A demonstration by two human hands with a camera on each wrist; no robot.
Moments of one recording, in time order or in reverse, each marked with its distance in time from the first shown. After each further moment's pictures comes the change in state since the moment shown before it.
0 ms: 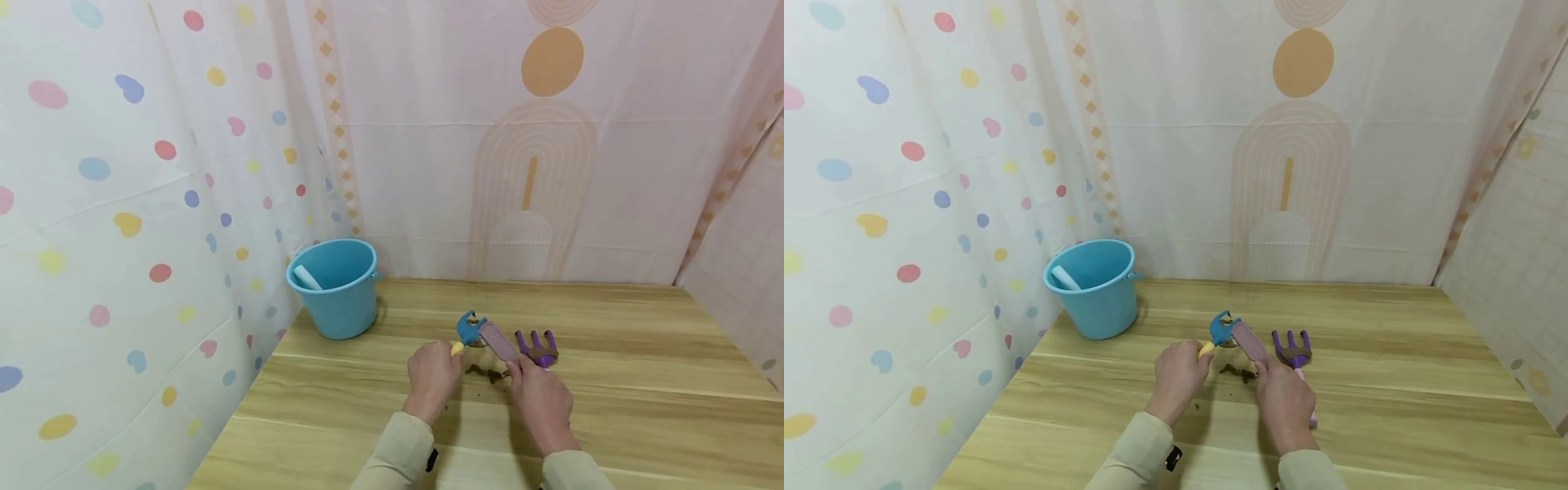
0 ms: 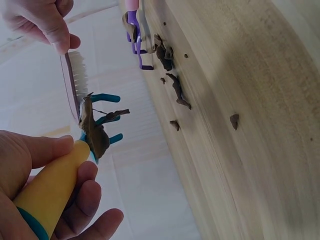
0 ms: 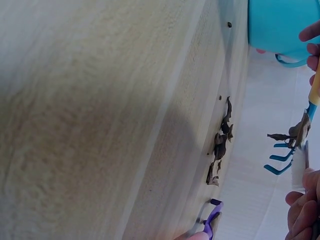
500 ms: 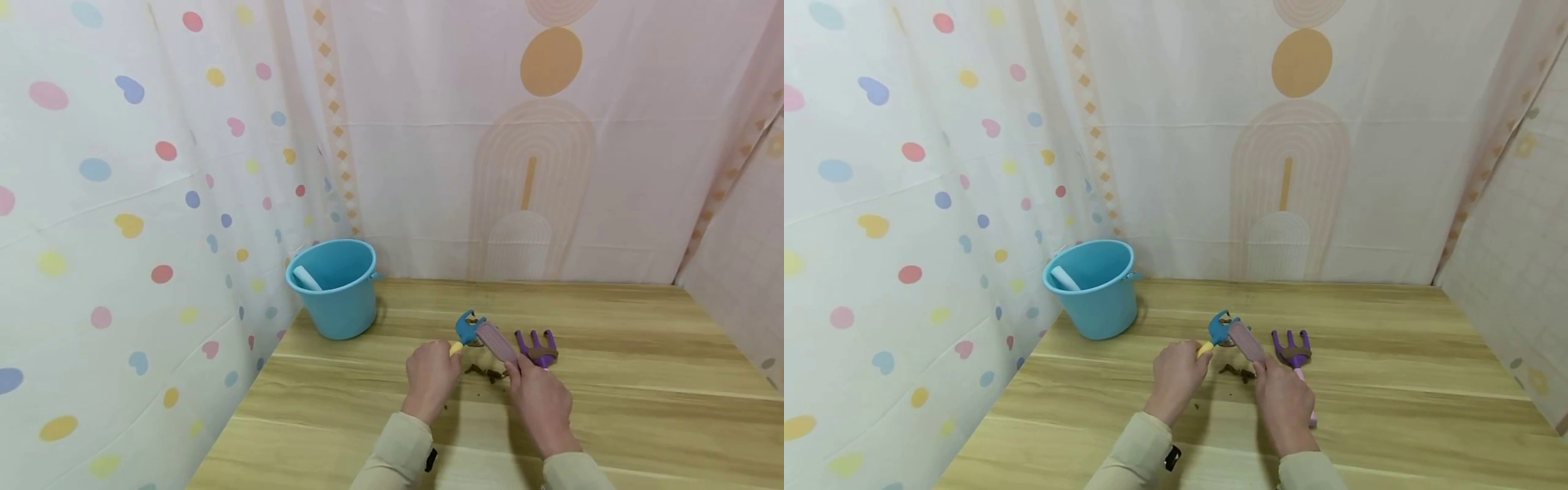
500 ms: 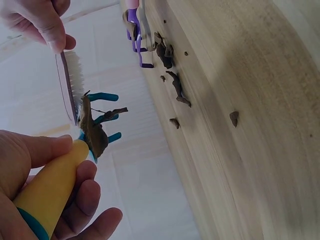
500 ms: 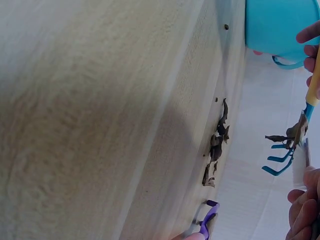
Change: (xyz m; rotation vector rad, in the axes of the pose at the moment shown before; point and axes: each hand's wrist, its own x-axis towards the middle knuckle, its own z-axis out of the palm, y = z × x) left_hand 0.000 -0.002 -0.002 -0.005 -0.006 0.004; right_hand -0.002 -0.002 -0.002 -0.001 0.019 -0.035
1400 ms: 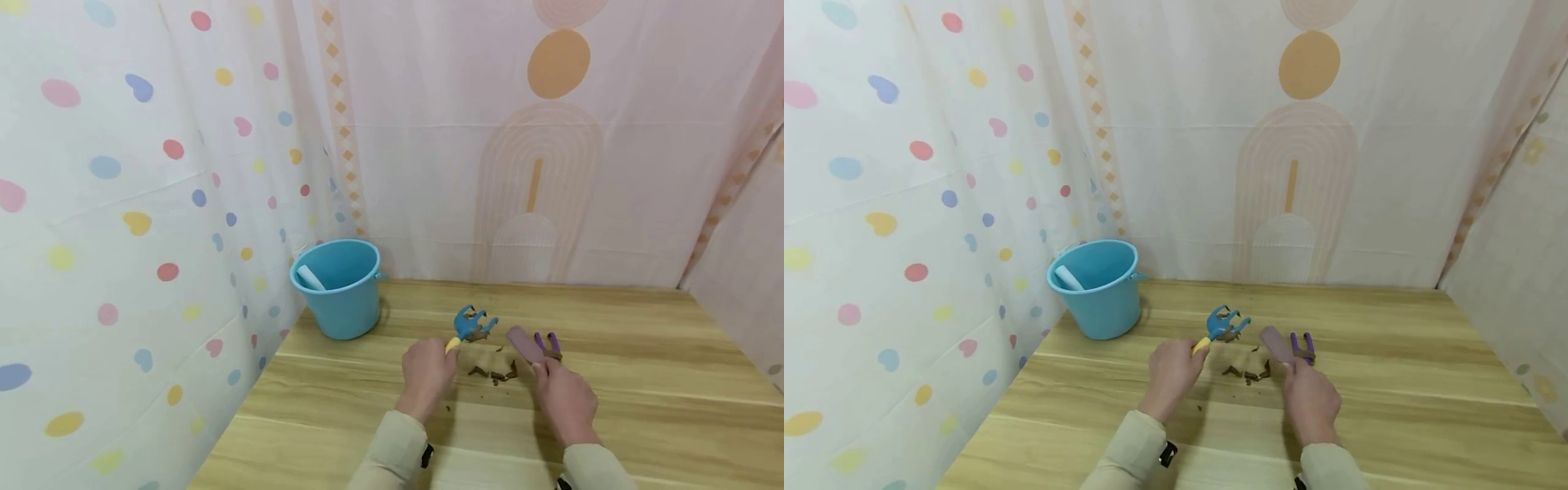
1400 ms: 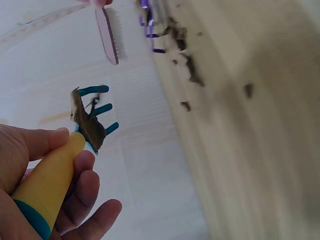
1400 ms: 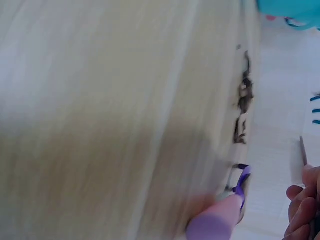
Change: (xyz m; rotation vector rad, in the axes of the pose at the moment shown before) left_hand 0.003 -0.006 -0.011 -0.019 -0.032 -0.028; right_hand 0.012 0.032 -0.005 0.010 -0.115 0.147
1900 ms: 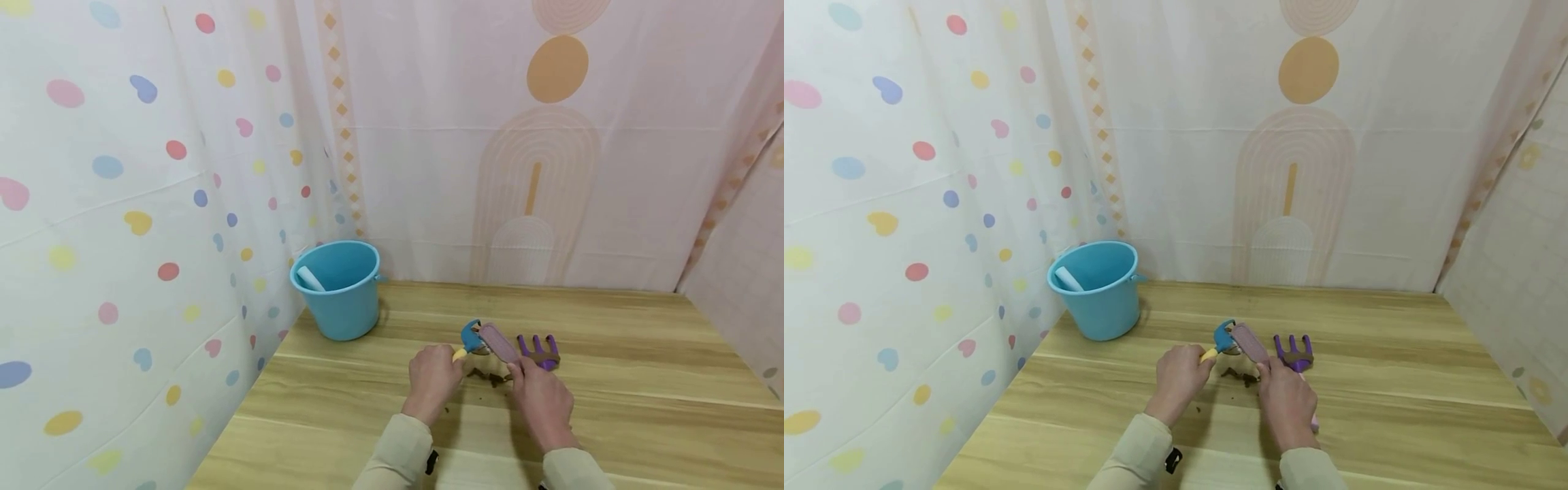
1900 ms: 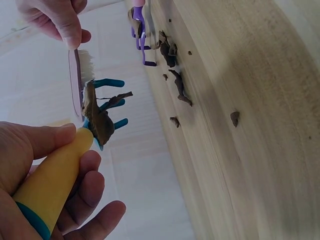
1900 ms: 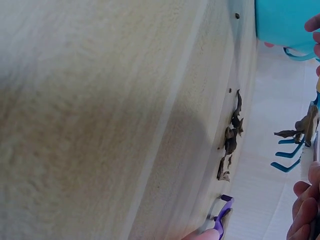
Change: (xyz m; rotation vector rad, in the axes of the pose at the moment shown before) left_hand -0.003 0.004 0.009 -0.002 -0.047 0.014; right_hand -0.007 -0.026 0.009 -0.004 -0.005 -0.081
